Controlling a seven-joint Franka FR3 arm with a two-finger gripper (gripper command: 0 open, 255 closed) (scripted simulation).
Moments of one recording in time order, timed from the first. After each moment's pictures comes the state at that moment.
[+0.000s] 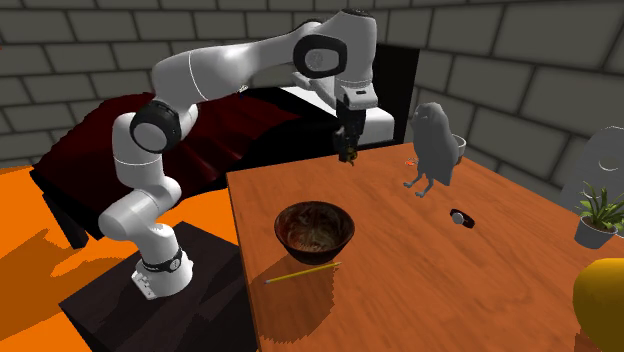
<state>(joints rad) 0.19 0.27 0.34 -1.13 0.07 1.42 0.62</state>
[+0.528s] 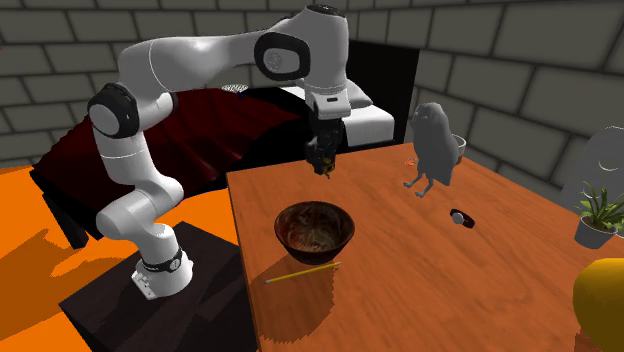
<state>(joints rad) 0.05 0.03 0.27 -1.42 0.15 1.45 0.42</state>
